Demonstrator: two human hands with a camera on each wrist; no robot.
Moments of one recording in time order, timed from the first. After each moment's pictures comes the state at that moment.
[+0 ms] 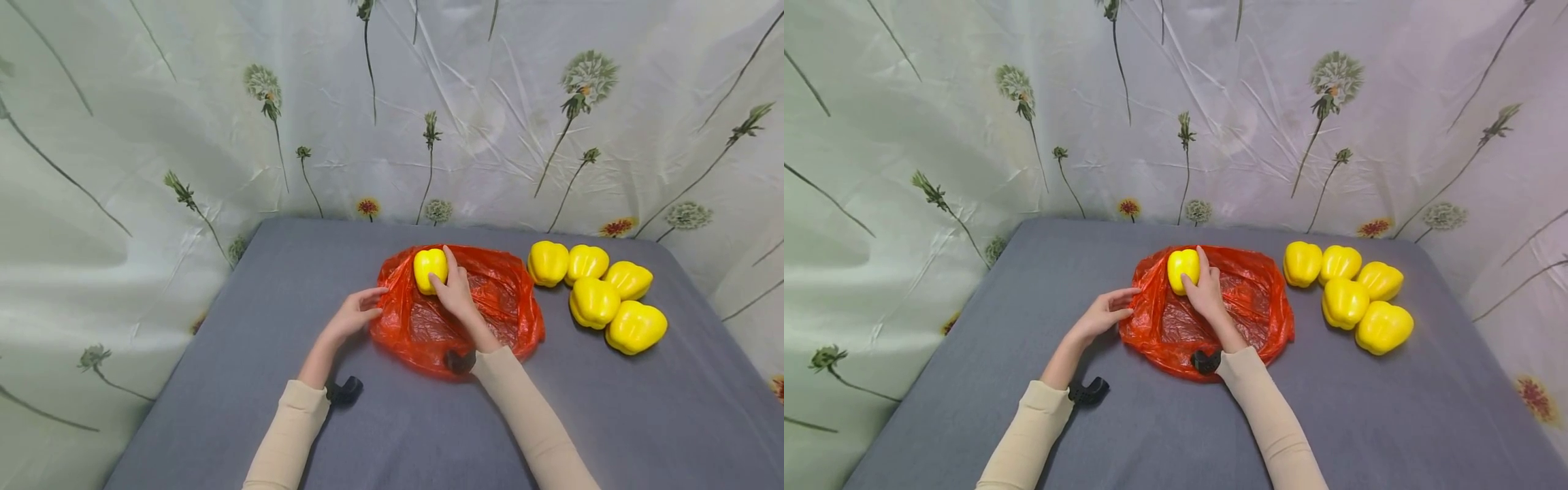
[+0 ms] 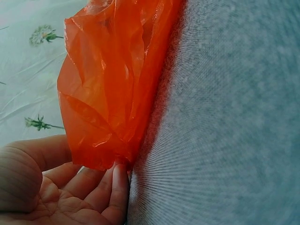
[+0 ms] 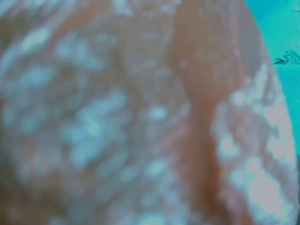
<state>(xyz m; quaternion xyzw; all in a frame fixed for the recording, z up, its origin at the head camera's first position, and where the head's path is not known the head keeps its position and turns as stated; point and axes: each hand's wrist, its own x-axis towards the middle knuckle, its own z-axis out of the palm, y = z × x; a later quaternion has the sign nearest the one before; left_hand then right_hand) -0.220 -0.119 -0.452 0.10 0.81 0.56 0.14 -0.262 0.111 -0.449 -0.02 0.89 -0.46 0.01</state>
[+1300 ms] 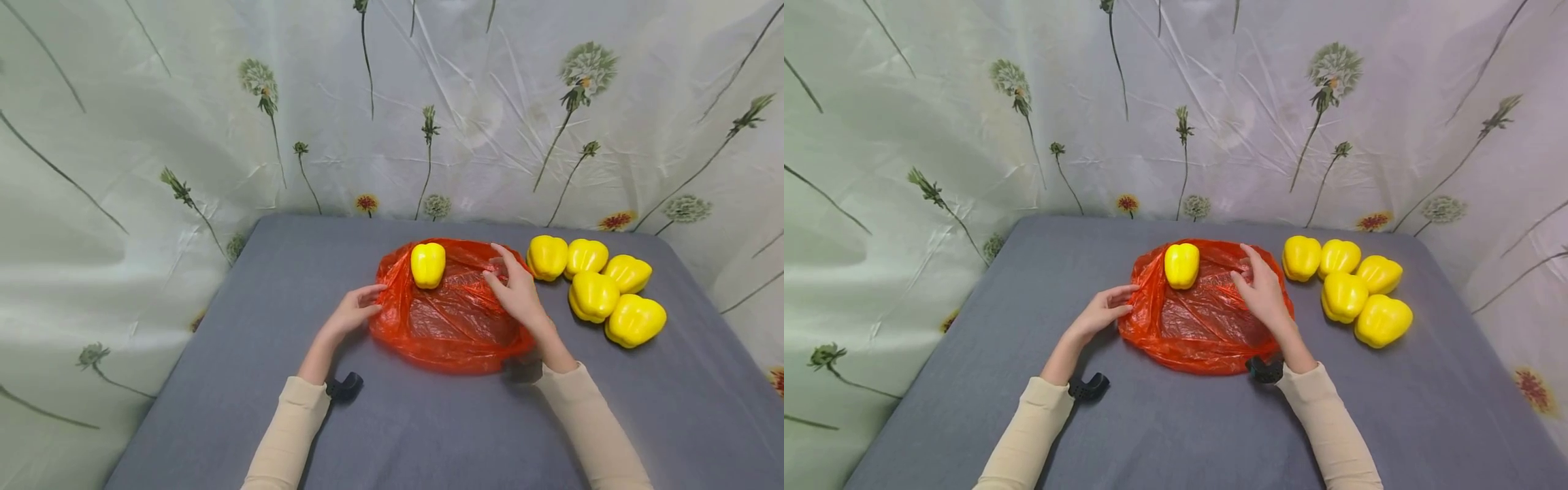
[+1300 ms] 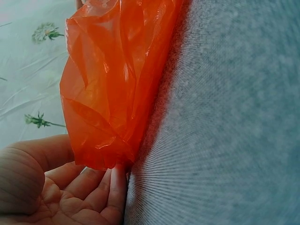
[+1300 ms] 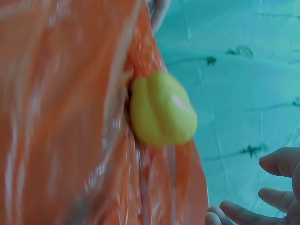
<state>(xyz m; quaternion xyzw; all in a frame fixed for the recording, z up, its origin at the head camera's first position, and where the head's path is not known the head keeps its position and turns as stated) -0.222 -0.121 -0.456 0.09 0.81 0.57 0.14 -0.217 0.200 -0.402 -0.11 0.90 -0.42 -0.10</state>
